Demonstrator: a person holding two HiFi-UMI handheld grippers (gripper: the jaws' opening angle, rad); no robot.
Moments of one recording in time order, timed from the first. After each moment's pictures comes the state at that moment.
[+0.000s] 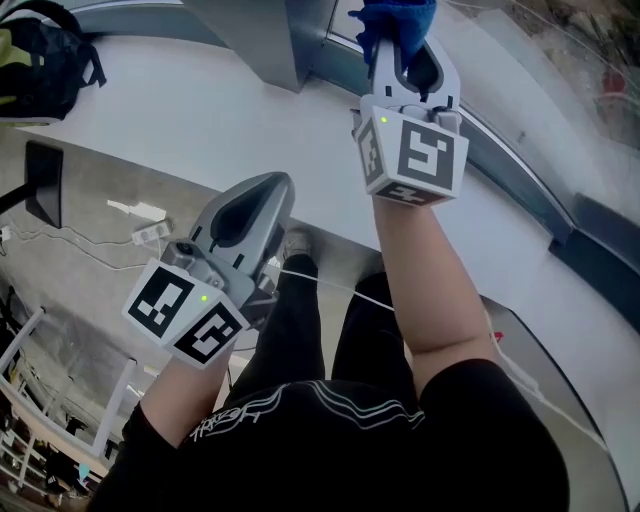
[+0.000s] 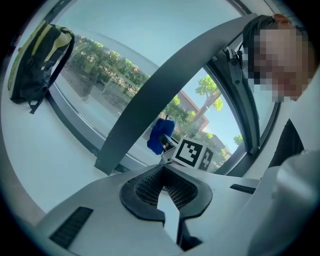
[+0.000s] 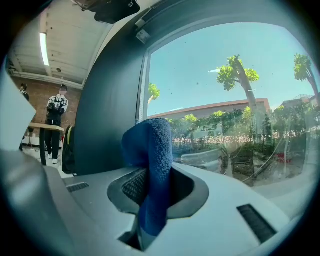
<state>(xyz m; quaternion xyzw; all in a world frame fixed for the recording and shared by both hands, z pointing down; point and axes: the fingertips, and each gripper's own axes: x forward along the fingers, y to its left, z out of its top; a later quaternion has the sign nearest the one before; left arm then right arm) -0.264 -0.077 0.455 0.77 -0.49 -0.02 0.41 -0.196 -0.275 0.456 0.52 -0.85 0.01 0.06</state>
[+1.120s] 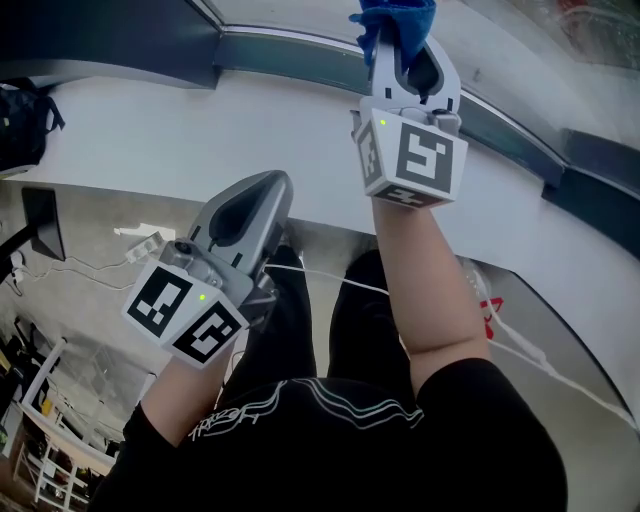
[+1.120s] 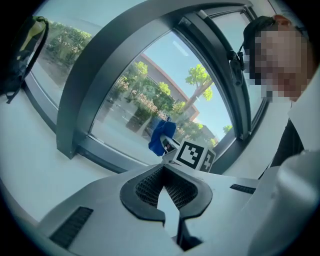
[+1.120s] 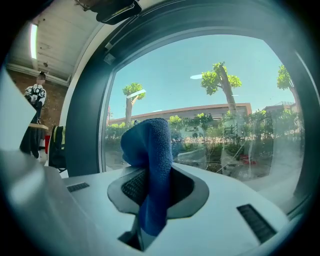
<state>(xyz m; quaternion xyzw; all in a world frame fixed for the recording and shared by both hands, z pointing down) -0.104 -0.068 0.449 0.81 -0.43 0.02 0.41 0.002 -0.247 0.452 0.60 -0.80 0.02 0.06</state>
